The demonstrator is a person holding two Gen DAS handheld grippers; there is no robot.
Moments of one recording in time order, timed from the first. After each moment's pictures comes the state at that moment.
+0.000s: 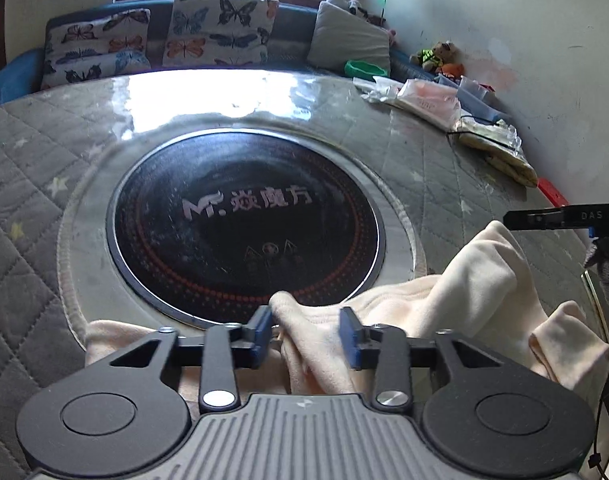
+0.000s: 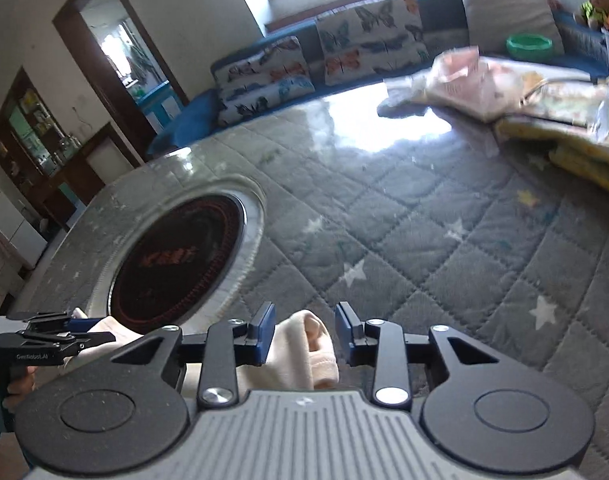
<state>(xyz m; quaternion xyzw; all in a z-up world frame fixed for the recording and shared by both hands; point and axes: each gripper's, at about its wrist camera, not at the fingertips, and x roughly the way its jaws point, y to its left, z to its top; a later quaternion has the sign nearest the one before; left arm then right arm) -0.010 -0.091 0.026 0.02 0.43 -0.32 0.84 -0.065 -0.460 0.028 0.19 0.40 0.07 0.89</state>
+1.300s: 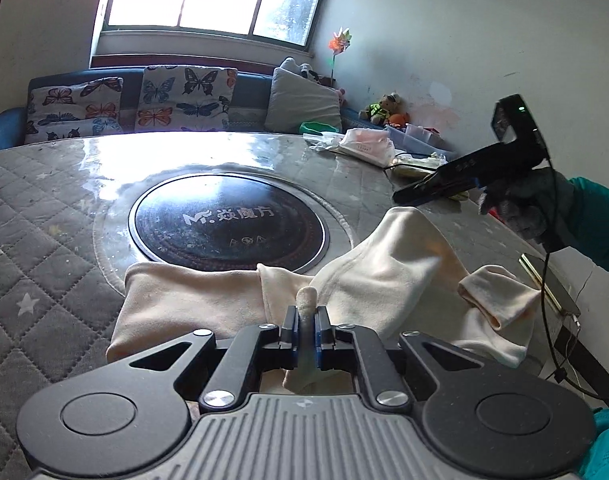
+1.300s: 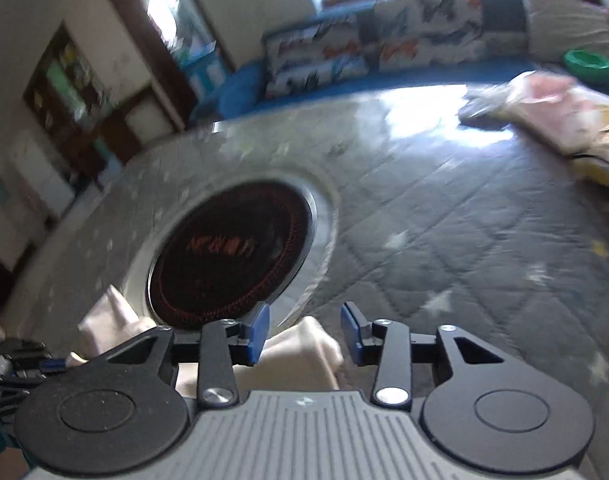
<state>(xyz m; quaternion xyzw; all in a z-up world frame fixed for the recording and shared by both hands) -0.107 -0.017 0.048 0.00 0.32 -0.38 0.87 -0.019 -0.410 0.042 0.13 0.45 0.15 0.87</state>
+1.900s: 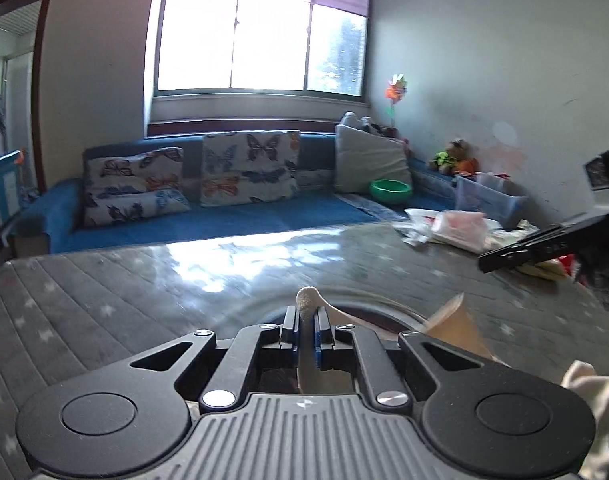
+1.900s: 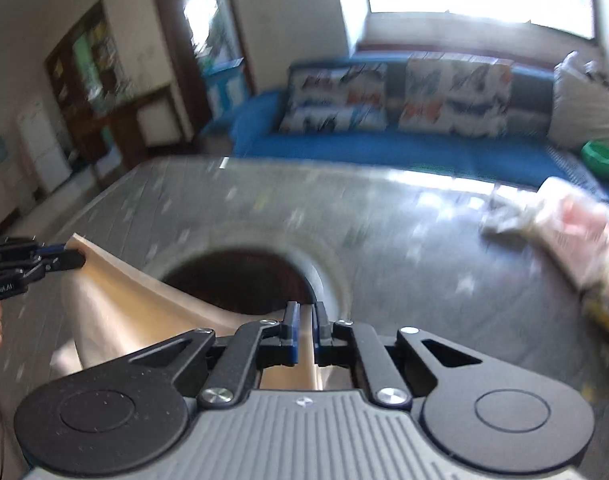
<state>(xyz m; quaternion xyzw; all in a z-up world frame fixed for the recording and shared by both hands) 0.024 -0.039 0.112 0.04 0.23 -0.28 0.93 0.025 -0.390 0.092 0.04 0.34 0.13 0.93</state>
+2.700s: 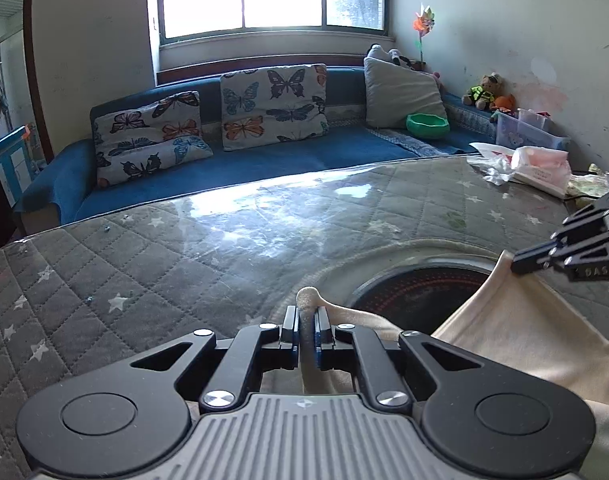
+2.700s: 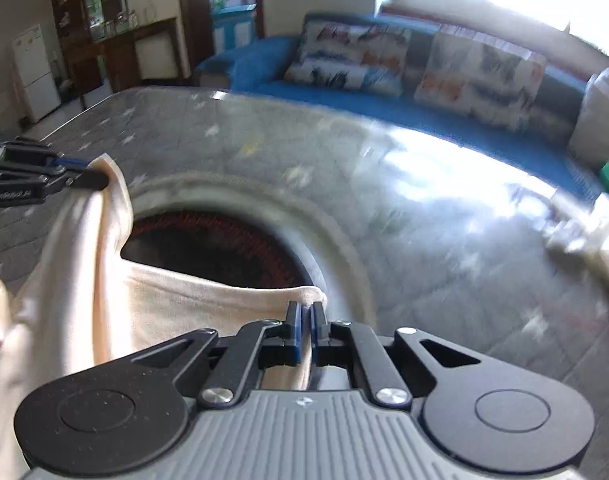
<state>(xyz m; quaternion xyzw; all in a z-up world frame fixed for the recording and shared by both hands) 0.140 -0.044 0.045 0.09 0.32 -0.25 0.91 0.116 -0.332 0.016 -0.06 0.39 0.12 0.91</state>
